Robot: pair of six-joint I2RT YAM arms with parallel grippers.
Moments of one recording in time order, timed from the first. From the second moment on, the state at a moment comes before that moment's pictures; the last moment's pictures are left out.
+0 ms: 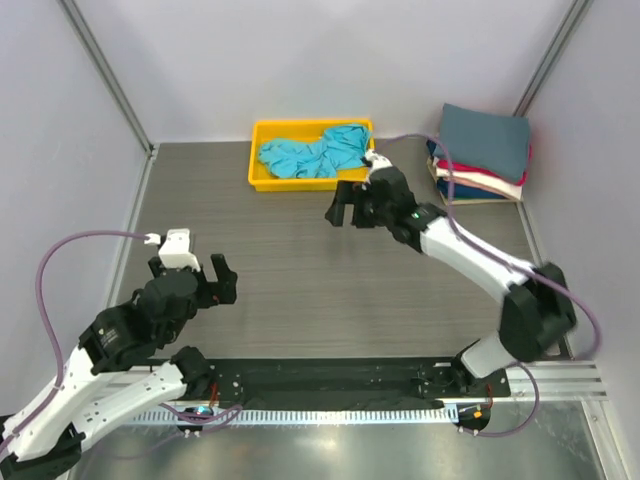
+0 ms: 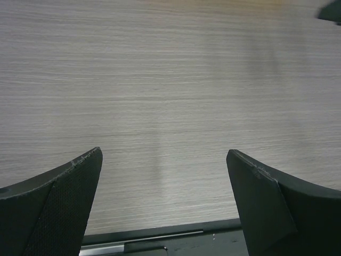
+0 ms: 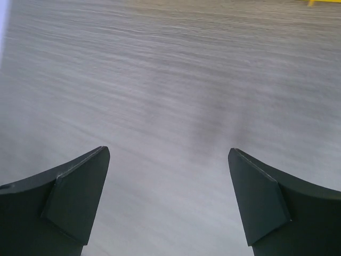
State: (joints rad) left arm -0.87 0.54 0.93 -0.99 -0.62 -0.58; right arm 0.58 1.62 1.23 -0.22 -0.05 0.48
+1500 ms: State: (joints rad) left arm -0.34 2.60 2.45 -0.68 -0.14 -0.54; right arm 0.93 0.80 0.48 -0.30 0.32 0.69
